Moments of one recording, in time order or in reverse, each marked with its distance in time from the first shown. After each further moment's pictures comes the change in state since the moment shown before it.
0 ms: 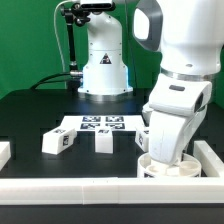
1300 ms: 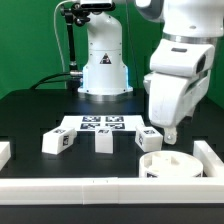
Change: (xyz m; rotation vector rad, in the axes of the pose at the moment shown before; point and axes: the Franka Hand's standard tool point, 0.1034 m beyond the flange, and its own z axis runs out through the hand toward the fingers) arm -0.019 -0.008 -0.049 -0.042 0.007 0.018
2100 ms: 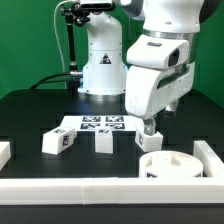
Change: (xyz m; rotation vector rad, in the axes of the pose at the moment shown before) arm -0.030 -0.009 0.003 -0.010 -0.002 0.155
